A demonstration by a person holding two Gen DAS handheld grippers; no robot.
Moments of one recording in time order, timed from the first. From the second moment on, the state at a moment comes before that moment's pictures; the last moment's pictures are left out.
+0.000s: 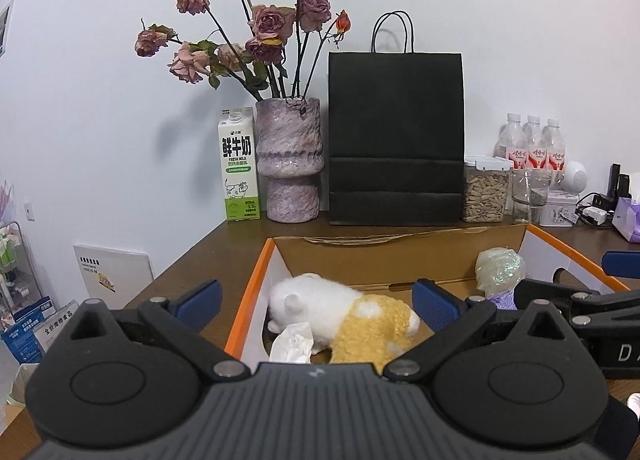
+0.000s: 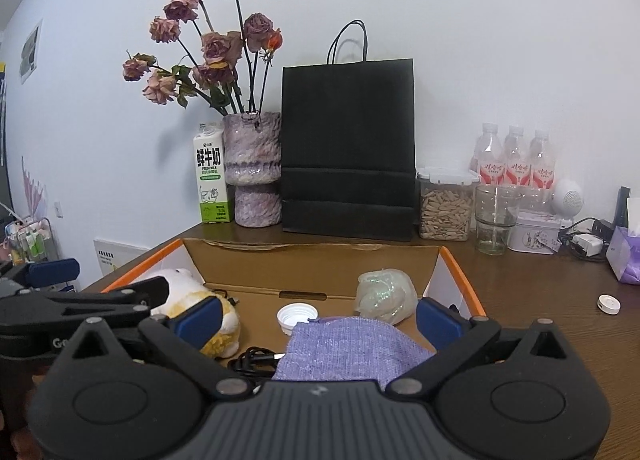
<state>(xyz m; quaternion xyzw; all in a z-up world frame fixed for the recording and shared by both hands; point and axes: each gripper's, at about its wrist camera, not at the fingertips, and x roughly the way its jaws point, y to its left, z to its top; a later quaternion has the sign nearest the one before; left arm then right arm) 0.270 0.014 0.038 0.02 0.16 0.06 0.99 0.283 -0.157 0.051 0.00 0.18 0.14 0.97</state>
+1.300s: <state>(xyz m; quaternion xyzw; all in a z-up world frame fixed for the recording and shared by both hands) 0.182 0.028 0.079 0.03 0.12 0.04 0.99 0.191 -0.182 0.087 -0.02 0.16 0.14 0.98</state>
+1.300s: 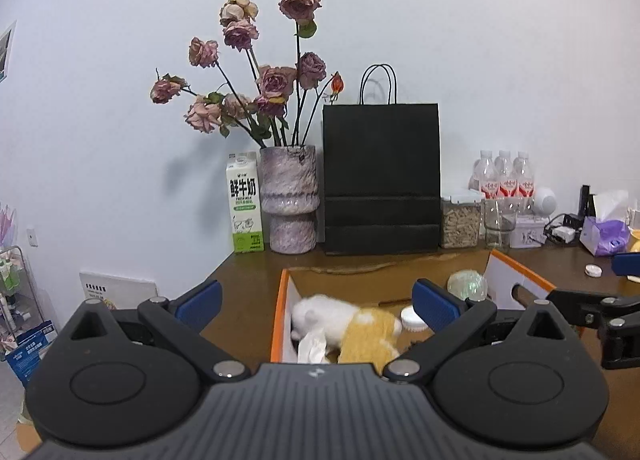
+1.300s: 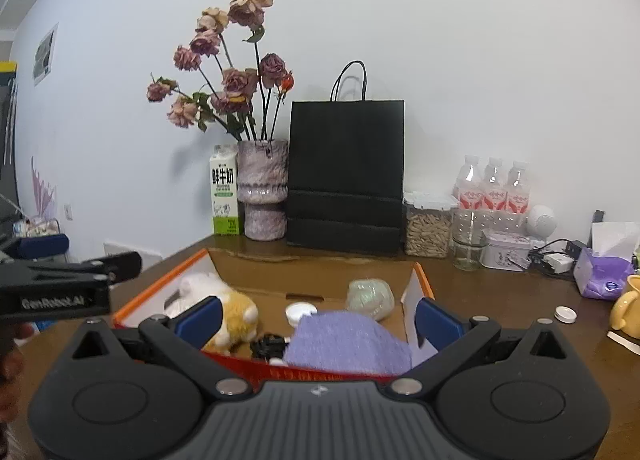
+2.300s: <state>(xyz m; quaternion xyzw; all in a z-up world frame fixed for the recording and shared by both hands) 0.126 0.068 -0.002 0.01 0.24 0.05 0.97 0.126 -0.190 0.003 -0.05 0.27 0.13 0.95</state>
